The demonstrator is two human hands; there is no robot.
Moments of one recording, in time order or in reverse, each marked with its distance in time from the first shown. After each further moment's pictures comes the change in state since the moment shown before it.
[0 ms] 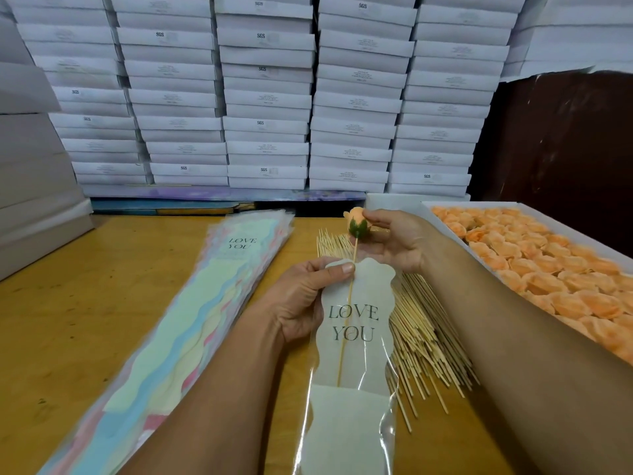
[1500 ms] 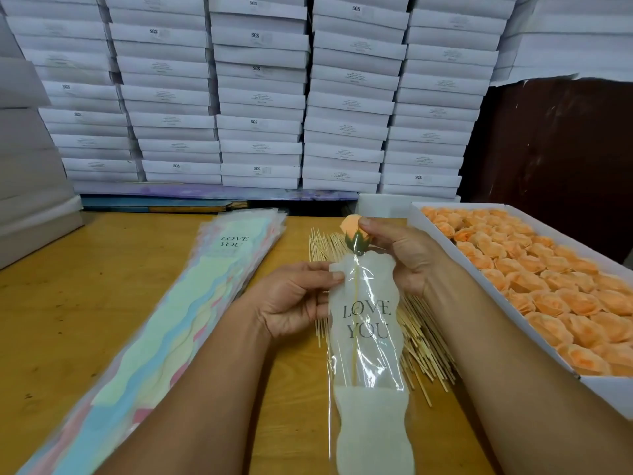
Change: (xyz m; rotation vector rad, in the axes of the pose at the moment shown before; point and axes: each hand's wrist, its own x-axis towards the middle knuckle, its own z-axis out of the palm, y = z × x) left_hand 0.001 0.002 -0.005 -0.010 -0.116 -0.104; right_hand -0.044 0.018 -0.004 0.079 -0.047 -0.203
